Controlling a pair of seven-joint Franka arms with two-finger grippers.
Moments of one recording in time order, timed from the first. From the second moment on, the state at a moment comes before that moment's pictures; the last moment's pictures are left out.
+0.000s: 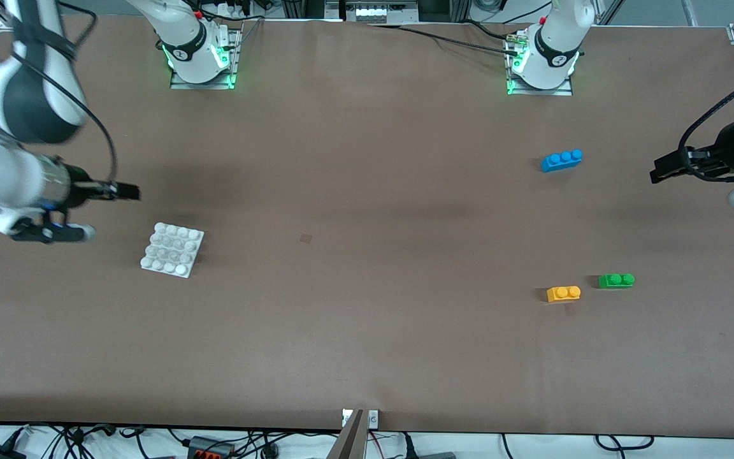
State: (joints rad) left arm 0.10 0.12 -0.08 -1.51 -0.02 1.50 -0.08; right arm 0.06 0.30 0.01 -1.62 0.02 1.64 0.12
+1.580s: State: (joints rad) left arm 0.07 0.14 -0.09 -1.51 -0.11 1.32 -0.07; right arm 0.09 0.55 -0.09 -1.79 0.02 2.15 0.39
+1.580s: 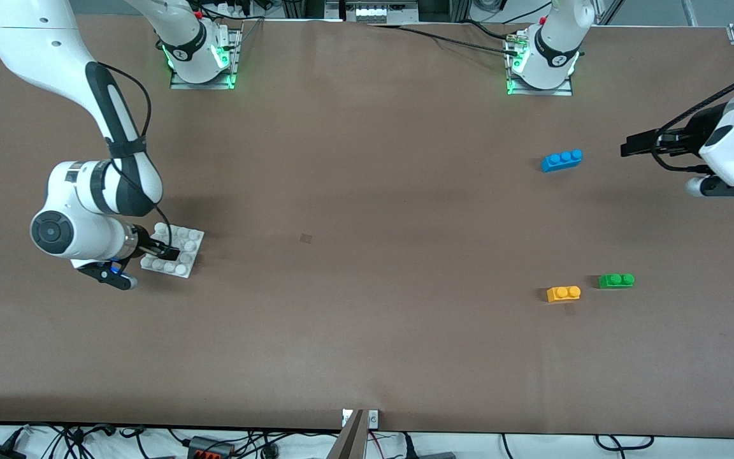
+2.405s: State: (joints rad) left arm 0.04 0.22 -0.09 -1.51 -0.09 1.48 -0.07; right arm 0.08 0.53 -0.09 -1.91 0.01 2.35 0.24
